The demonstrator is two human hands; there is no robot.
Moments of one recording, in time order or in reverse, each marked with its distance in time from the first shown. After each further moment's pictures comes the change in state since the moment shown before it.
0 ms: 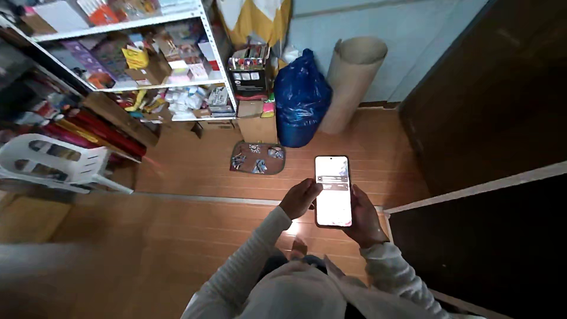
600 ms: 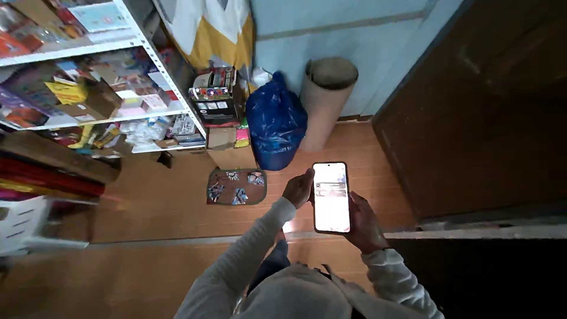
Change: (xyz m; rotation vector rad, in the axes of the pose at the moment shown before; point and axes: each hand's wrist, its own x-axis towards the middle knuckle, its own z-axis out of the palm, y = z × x) left_hand 0.271 0.051 -0.060 0.081 0.013 -0.111; right_hand 0.200 -0.113 -0.011 -0.083 0.136 -0.088
